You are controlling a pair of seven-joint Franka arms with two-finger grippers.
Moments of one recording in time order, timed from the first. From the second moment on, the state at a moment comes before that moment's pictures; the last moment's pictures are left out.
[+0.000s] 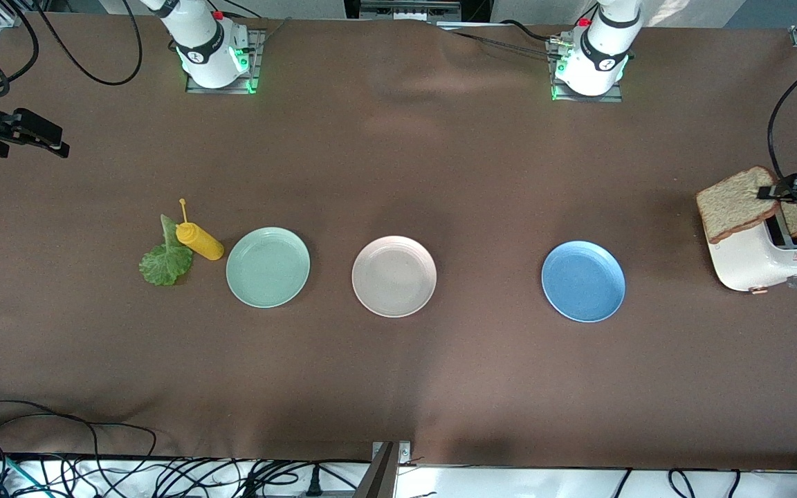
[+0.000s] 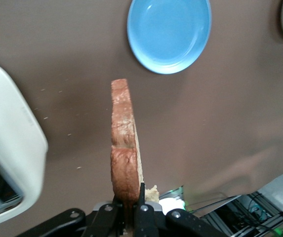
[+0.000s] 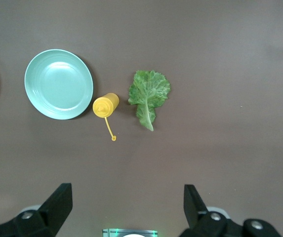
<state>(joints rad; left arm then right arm) 0.39 0.40 -0.11 -1.37 -0.17 1.26 0.48 0.02 -0.01 -0.06 -1.61 0.00 1.51 -0.05</state>
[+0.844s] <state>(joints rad) 0.06 0.55 -0.11 -1.40 -0.60 1.52 0.26 0.02 -0.01 -0.06 -1.60 0.00 1.51 -0.05</state>
